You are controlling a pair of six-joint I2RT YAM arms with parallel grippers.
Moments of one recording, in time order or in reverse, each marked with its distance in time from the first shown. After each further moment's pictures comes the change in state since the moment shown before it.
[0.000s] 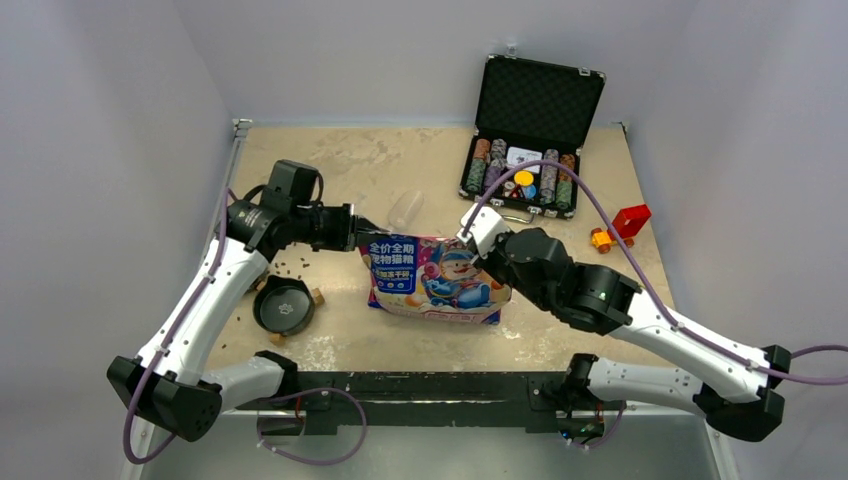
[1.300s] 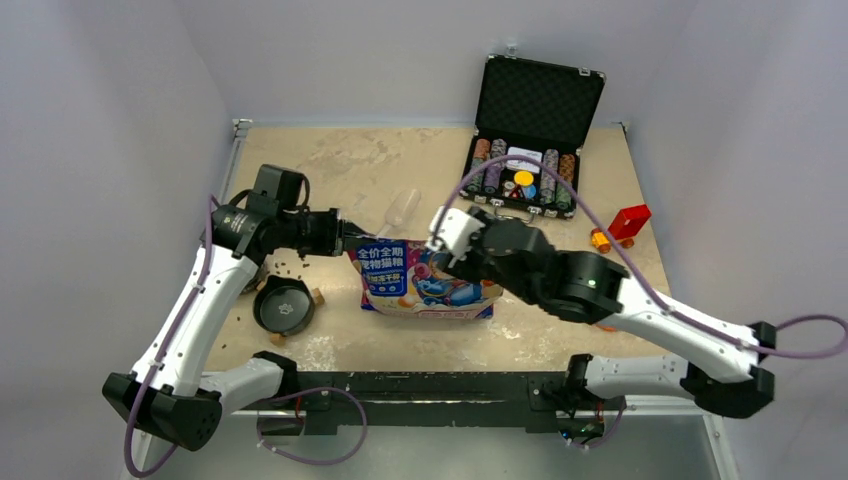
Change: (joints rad) left arm 0.058 -0.043 0.001 -0.090 -0.001 0.026; right arm 0.060 0.060 0.173 -0.122 0.000 -0.102
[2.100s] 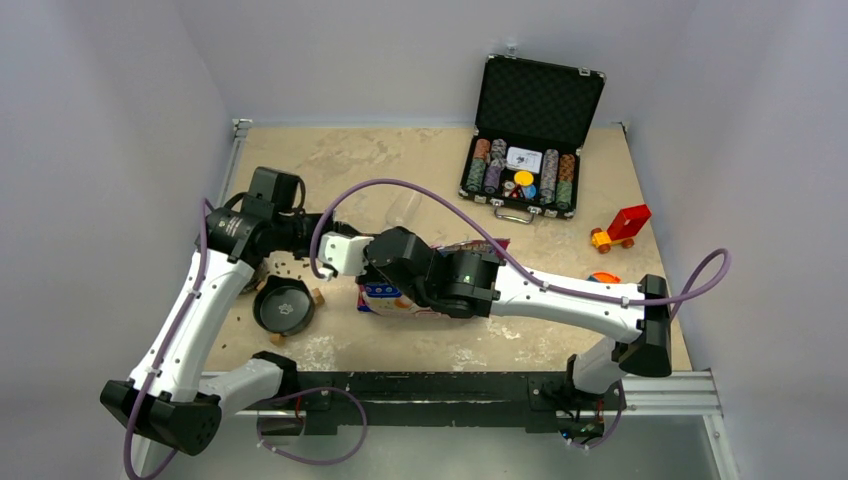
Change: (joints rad) left arm 0.011 -0.023 0.000 -0.030 -0.006 -0.001; right arm 0.186 0.540 0.265 0.280 0.066 -0.277
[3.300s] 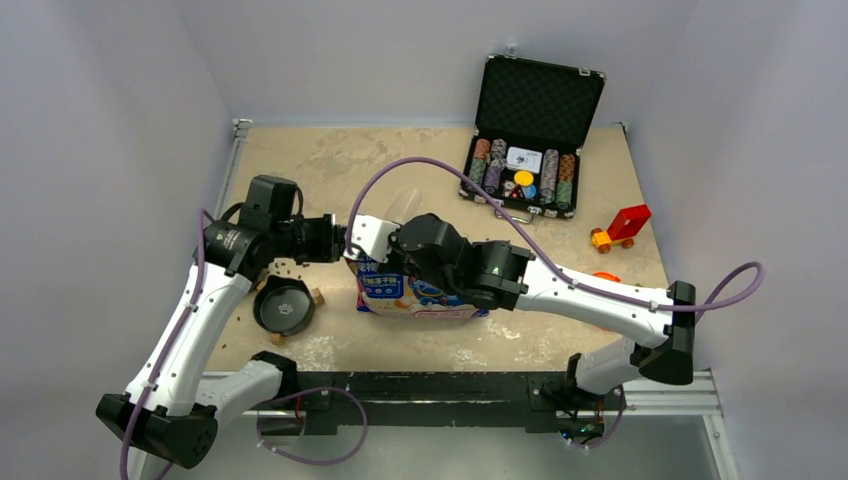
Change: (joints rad) left arm -0.006 -0.063 -0.064 0.070 -0.008 -0.056; right arm -0.074 -0.104 -0.089 0.019 -0.138 0.163
